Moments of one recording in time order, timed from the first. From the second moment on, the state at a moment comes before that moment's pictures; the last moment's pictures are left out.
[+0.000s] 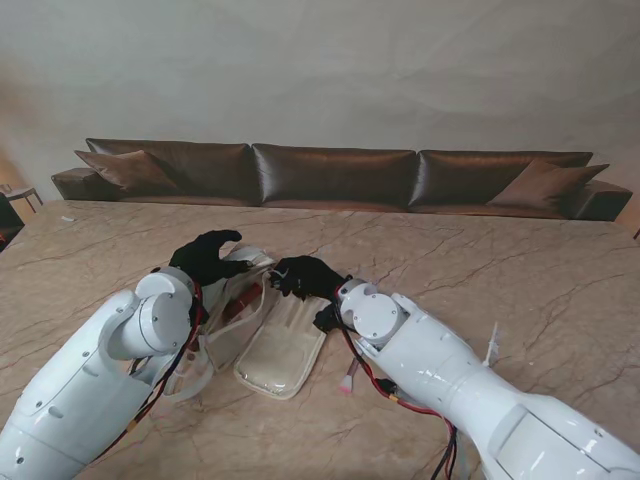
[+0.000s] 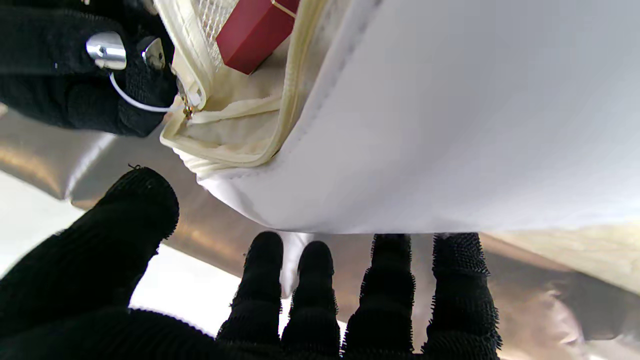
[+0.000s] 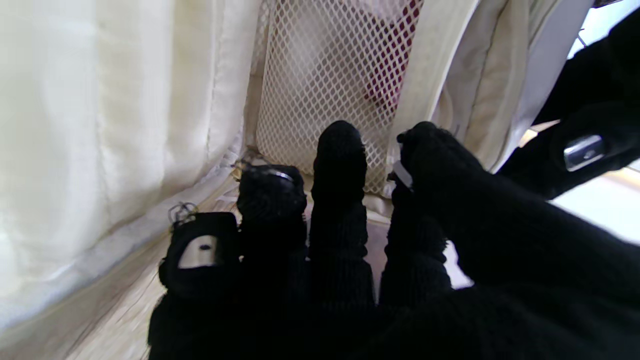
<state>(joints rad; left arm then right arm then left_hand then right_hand) 1.30 -1.09 -1.12 -1.58 0.67 0.37 -0.16 -0.90 -1.44 0.63 -0.70 0.11 -0.28 0.01 0.44 -0.37 0.62 -0.07 0.26 0.03 0.36 0.25 0.26 0.04 0.29 0.31 0.39 0.26 0.26 0.50 0.10 0.38 0.92 0.63 0.47 -0.54 1.14 -0.34 0.83 -0.30 0.94 0.53 1.03 -0.02 0.82 0.64 0.97 0.10 1.26 1.08 0.64 0.18 1.67 1.09</state>
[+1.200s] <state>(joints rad) 0.95 -1.08 -0.77 -1.32 0.69 0.33 -0.27 -0.90 -1.43 0.64 -0.72 0.09 -0.29 0.03 0.71 -0.52 0.72 -0.21 0.58 -0.17 0.94 0.66 0.76 0.01 0.35 1.00 1.02 0.25 0.95 0.97 0.87 0.27 1.62 0.56 0.47 -0.53 1.13 -0.34 0.83 -0.29 0.93 0.54 1.03 -0.02 0.83 0.65 0.97 0.11 1.26 1.09 0.64 0.18 1.67 1.10</state>
